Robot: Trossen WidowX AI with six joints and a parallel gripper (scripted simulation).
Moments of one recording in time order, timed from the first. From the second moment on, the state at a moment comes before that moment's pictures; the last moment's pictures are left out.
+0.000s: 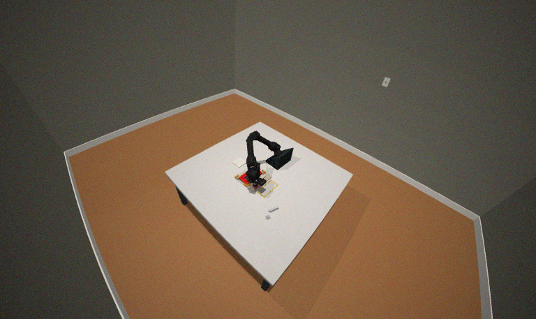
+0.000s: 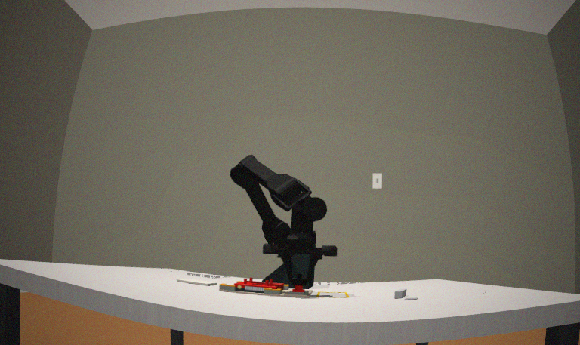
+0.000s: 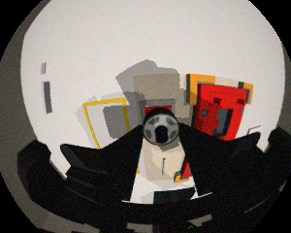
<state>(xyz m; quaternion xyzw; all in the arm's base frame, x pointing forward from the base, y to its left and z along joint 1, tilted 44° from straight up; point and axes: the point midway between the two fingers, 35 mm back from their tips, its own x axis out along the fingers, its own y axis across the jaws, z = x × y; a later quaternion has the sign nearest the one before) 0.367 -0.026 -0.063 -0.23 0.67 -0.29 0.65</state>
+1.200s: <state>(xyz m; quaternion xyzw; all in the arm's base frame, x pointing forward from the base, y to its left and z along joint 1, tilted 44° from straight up) 0.367 -0.022 -0.058 -0.23 0.67 -0.29 0.64</state>
